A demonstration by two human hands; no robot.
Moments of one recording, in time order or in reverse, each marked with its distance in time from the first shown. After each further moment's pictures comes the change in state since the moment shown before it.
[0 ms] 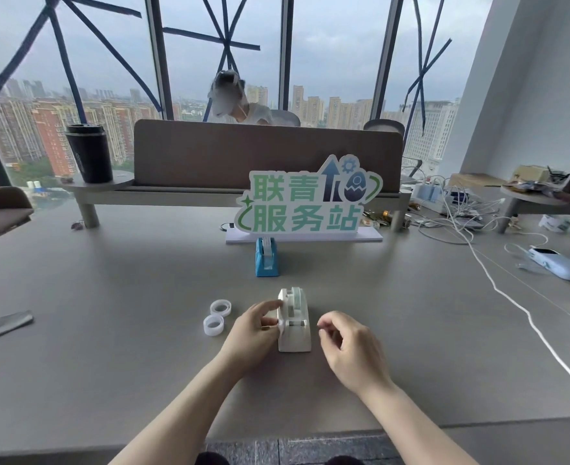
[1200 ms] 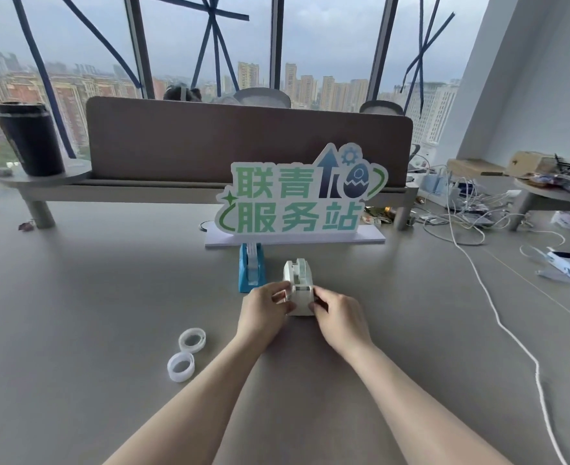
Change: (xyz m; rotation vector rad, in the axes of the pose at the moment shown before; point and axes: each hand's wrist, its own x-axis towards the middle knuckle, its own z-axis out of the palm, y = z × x) left_hand 0.124 0.010 0.040 0.038 0.146 -0.104; right_hand 0.120 0.052 0.047 -0.020 -0.107 0.177
